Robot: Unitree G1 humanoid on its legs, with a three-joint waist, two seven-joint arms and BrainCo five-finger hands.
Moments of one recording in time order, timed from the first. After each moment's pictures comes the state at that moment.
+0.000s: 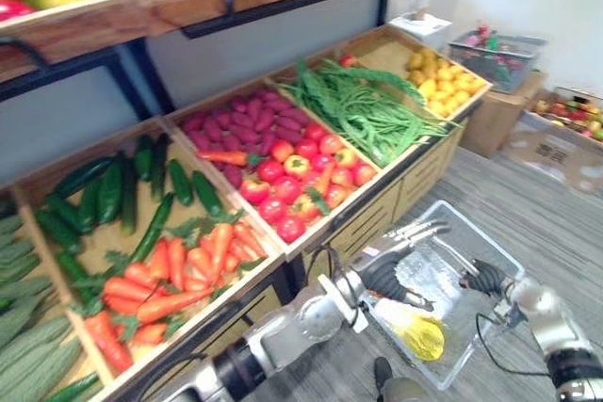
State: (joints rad) left arm -0.23 0.37 -0.75 -0.12 0.24 -0.30 0.12; right arm -0.10 -0.48 -0.12 0.59 -0.33 0.05 0.46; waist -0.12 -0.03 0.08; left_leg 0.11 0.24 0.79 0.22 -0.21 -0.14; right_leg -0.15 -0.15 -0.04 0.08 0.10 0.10
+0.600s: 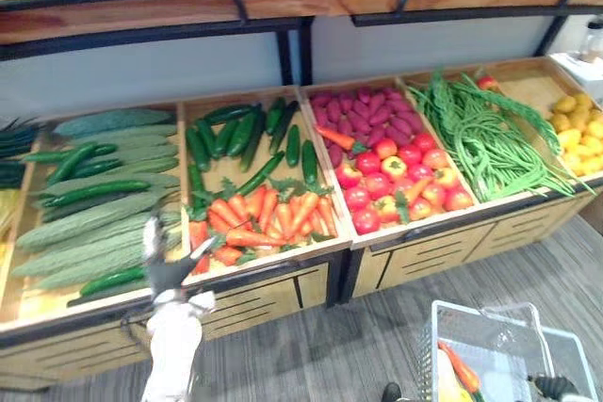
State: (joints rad) left arm 0.17 0.23 0.26 0.33 -0.18 -0.40 0.42; right arm 0.10 -0.39 -0.49 1.02 -0.06 0.06 0.12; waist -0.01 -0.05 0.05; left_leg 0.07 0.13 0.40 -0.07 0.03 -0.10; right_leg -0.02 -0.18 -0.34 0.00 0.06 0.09
